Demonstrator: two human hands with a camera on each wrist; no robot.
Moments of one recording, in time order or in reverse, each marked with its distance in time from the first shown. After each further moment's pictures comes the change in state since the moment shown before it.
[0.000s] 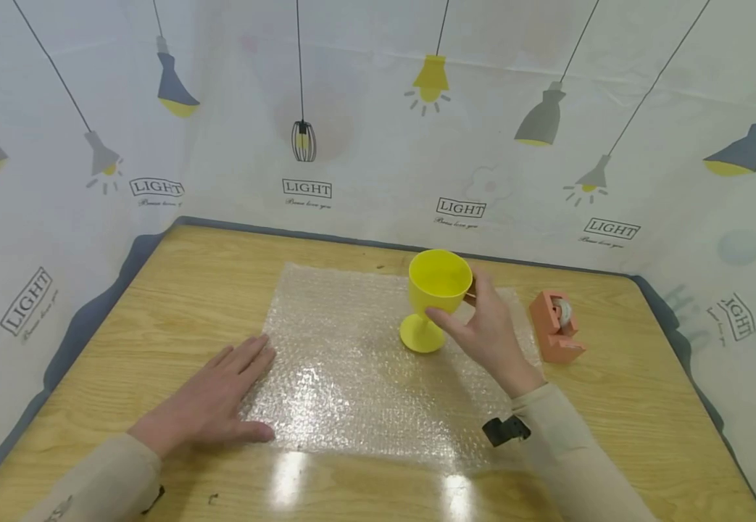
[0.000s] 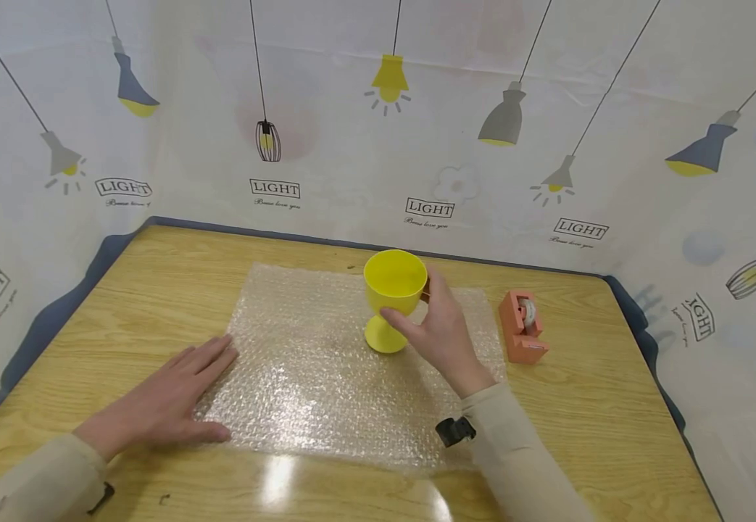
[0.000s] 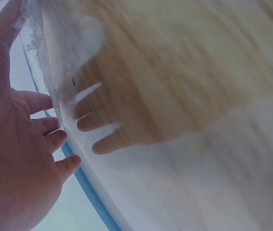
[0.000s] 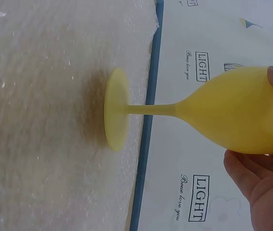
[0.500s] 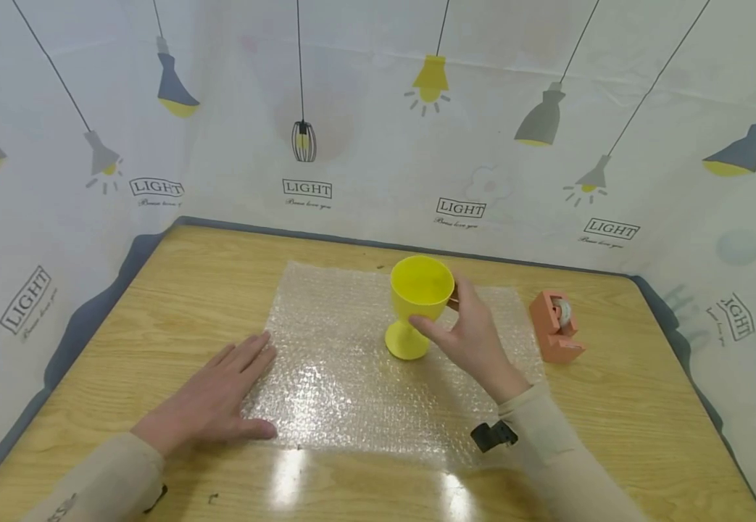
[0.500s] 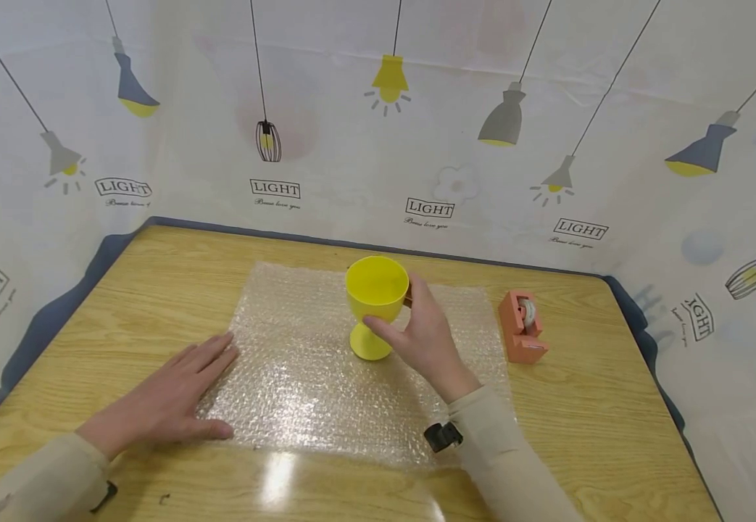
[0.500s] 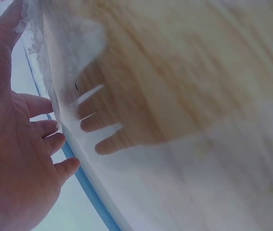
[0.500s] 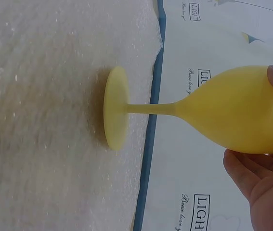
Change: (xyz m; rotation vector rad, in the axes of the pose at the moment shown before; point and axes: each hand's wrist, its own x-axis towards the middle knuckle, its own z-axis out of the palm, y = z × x) left_hand 0.002 0.000 0.000 -0.003 -0.010 -0.020; right_hand -0.002 -0.008 0.017 0.040 -0.037 -0.044
